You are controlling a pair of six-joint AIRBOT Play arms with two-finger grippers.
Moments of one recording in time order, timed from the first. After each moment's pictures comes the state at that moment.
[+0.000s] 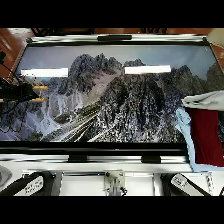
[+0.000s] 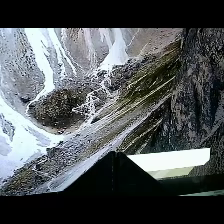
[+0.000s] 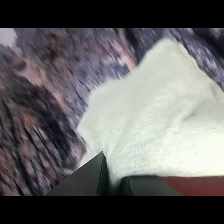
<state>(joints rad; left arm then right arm) 0.19 -1.11 1.32 1.18 -1.40 -1.42 -0.77 -1.20 1.52 -1.24 1.41 1.50</state>
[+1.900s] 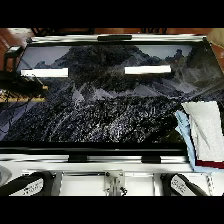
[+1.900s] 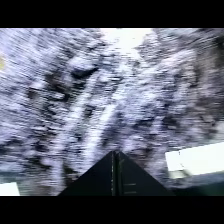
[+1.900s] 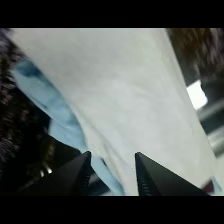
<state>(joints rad) -0.06 -1.22 1.47 1.51 -1.40 -1.41 -0.45 -1.16 1.52 -1.62 1.56 1.51</state>
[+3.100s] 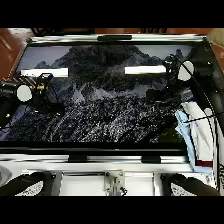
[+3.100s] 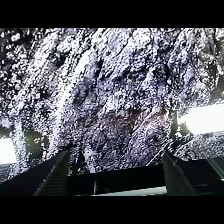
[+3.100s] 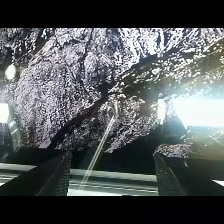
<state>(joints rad) -0.21 -1.16 1.12 1.55 -1.30 -1.61 0.22 -1.31 1.42 -1.44 1.51 1.81</state>
